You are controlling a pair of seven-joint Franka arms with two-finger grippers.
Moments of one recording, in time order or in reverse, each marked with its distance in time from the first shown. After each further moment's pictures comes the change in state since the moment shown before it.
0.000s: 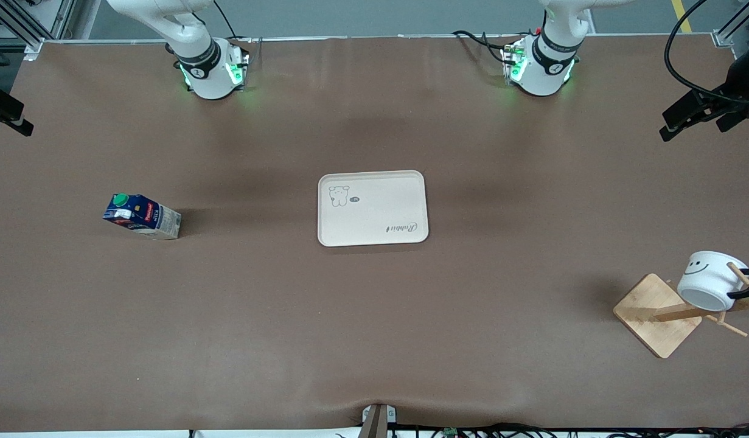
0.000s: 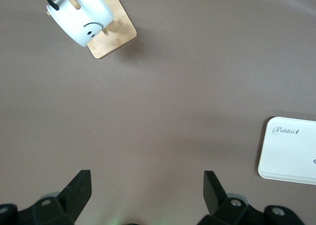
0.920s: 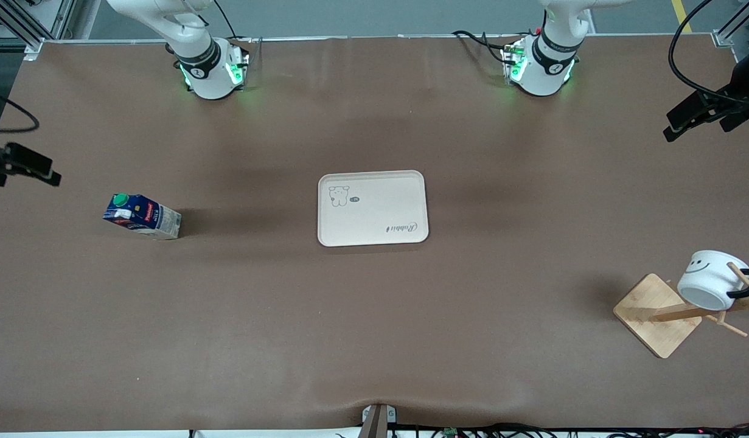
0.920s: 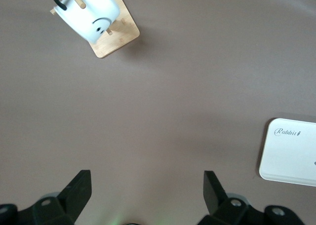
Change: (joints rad) left arm 0.008 -0.001 0.005 -0.002 0.000 0.000 0.000; right arm -0.001 0.142 0.000 0.097 0.062 0.019 0.017
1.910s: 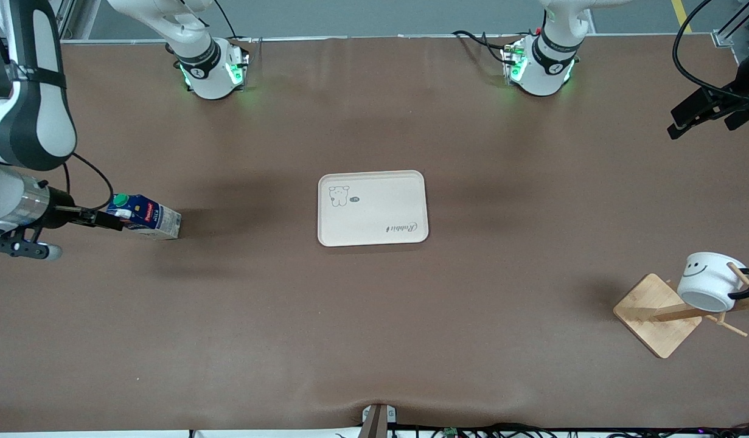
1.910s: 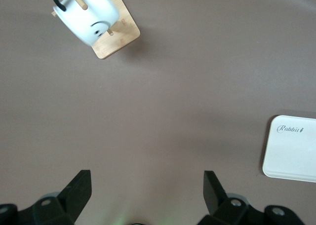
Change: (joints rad) left arm 0.004 -0.004 0.007 -0.005 0.000 0.000 0.033; right arm -0.035 0.126 -0.002 -0.340 0.018 0.376 0.095
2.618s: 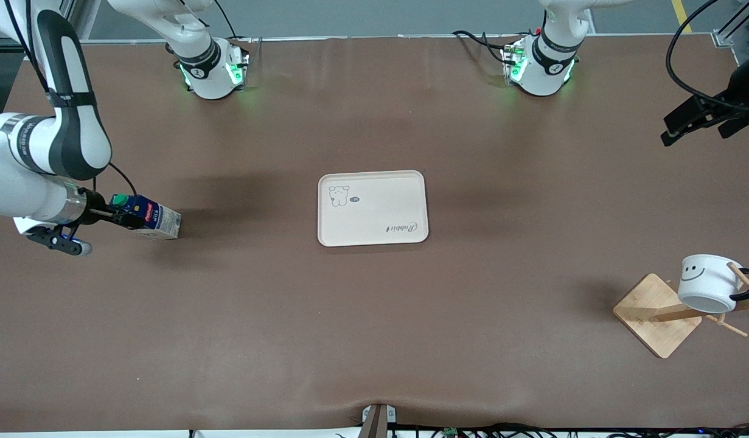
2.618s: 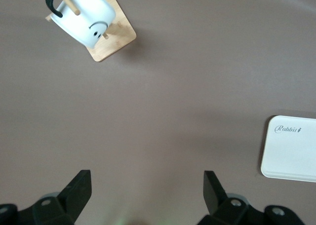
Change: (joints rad) left arm -0.001 0.012 -0.006 0.022 0.000 -0.003 0.001; right arm -0.002 0.008 -0.012 -0.234 -0.026 0.150 0.159
